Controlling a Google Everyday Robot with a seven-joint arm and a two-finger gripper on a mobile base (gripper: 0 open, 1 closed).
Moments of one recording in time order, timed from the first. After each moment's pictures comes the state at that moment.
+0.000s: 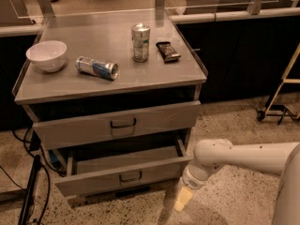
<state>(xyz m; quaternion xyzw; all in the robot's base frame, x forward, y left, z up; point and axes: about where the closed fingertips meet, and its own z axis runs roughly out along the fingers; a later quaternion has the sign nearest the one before) 0.455 -0.132 0.420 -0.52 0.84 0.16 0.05</state>
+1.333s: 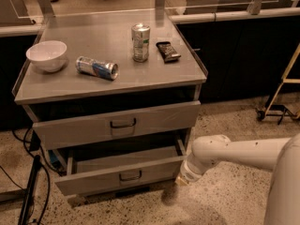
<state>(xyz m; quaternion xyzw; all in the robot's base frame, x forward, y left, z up) 0.492 -0.130 0.422 -0.50 0.86 0.13 0.08</state>
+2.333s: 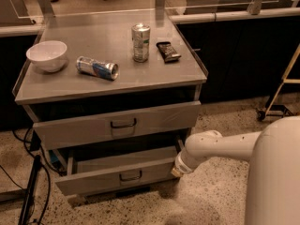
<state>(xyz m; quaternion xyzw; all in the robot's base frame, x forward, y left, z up) 0.540 -0.118 0.414 -0.48 0.87 0.09 0.12</state>
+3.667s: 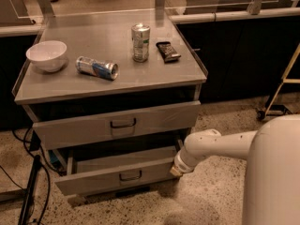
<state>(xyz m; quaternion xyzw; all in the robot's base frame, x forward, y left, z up) 0.548 -0.115 0.413 -0.48 0.87 0.09 0.13</state>
